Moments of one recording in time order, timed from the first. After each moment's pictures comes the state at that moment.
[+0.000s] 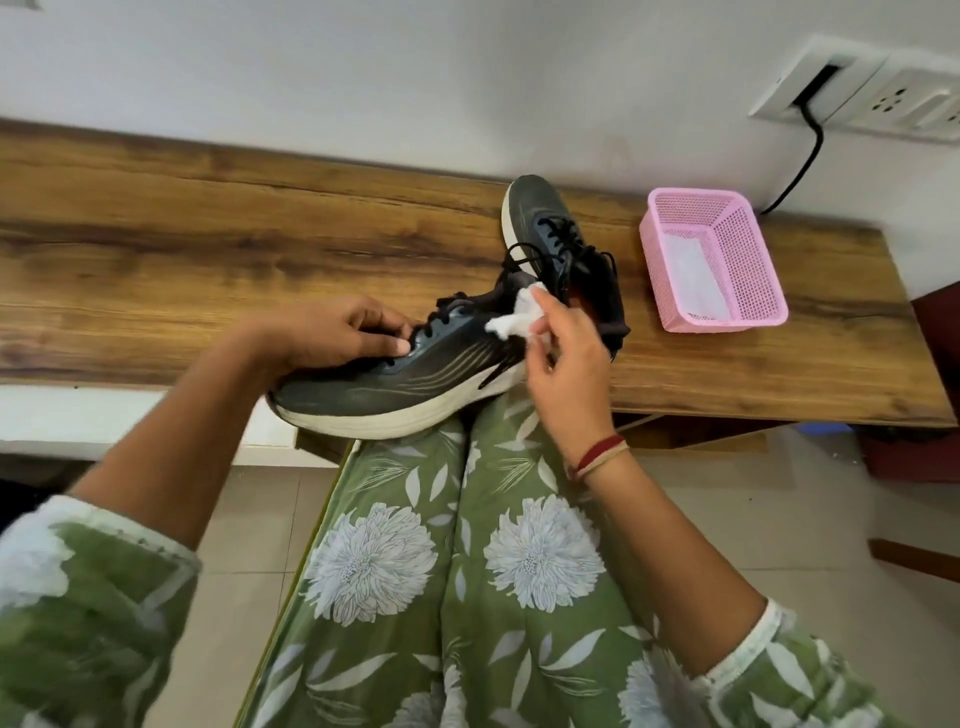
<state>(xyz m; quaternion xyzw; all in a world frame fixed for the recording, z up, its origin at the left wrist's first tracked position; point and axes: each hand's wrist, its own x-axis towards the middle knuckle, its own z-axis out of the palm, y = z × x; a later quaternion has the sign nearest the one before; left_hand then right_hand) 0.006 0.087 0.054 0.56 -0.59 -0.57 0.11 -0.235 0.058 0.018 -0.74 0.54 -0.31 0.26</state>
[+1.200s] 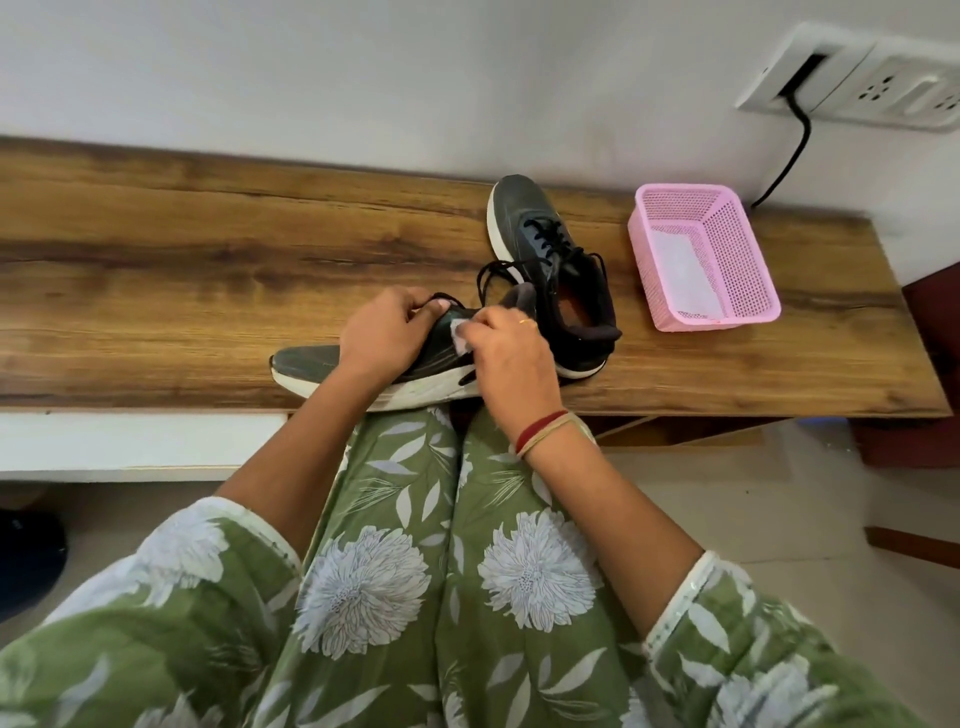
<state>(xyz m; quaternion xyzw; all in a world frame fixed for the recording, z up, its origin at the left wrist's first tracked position) -0.053 0.046 -0.006 0.75 -0.54 -0.29 0.24 -0.201 0.042 0.000 -0.87 0.44 -0.22 0.07</state>
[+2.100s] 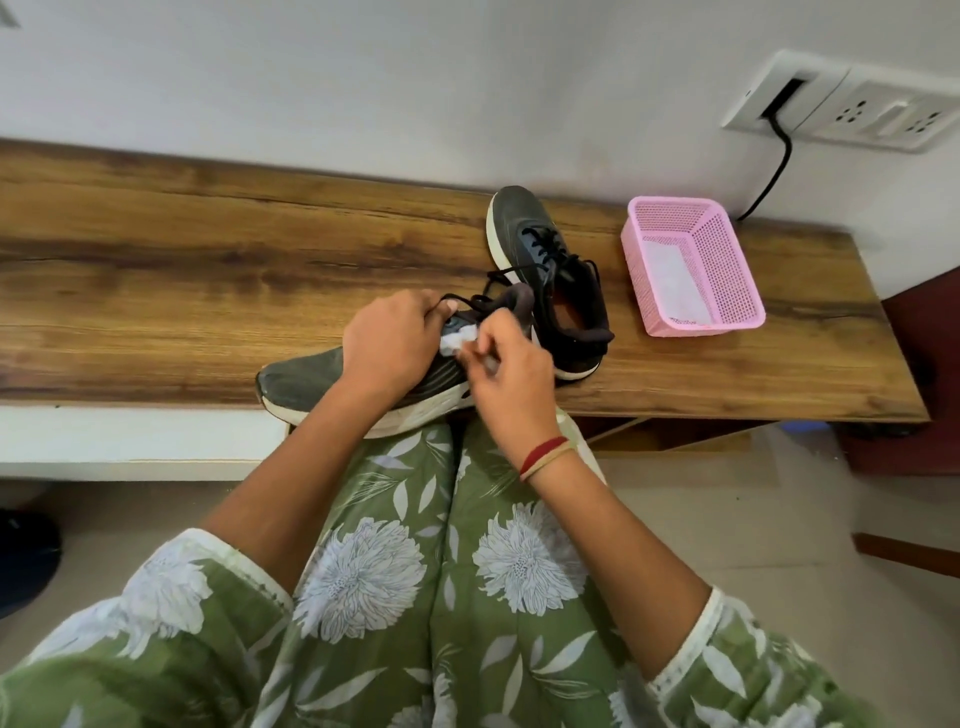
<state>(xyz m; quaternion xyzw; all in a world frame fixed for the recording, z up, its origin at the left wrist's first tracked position) -0.070 0.067 0.031 0.78 -0.58 -0.16 0.20 -0.204 0.070 0.026 -0.76 0.51 -0.33 0.26</state>
